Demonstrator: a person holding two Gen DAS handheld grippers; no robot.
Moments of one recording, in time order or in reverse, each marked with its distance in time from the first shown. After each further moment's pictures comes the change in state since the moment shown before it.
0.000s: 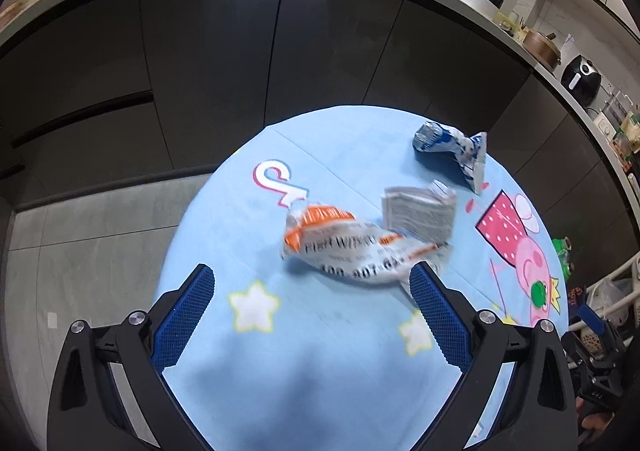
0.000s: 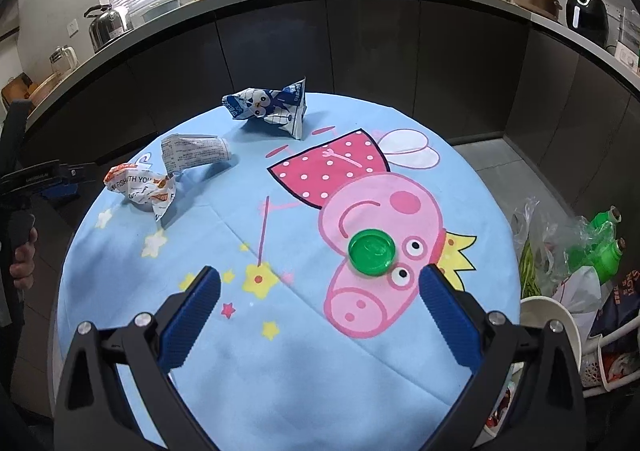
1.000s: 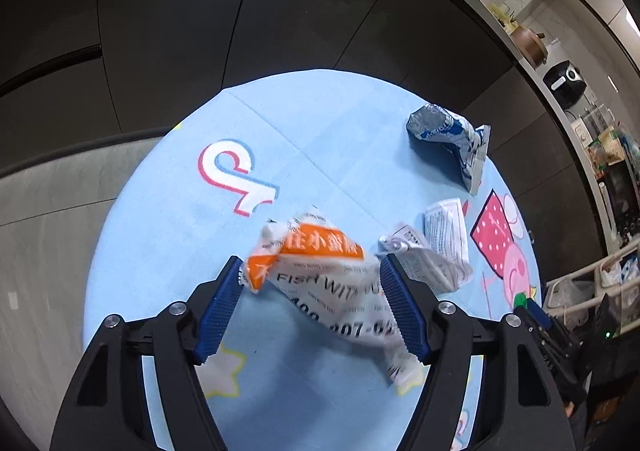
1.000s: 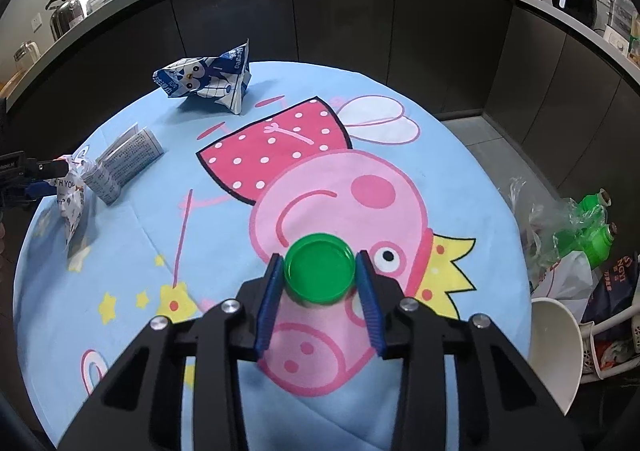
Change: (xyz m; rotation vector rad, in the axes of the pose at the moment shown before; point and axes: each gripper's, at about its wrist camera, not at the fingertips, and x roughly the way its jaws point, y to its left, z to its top) left arm 0.070 0.009 0.023 -0.056 0.147 -0.184; right arm 0.061 -0.030 0.006 0.040 0.068 -0.092
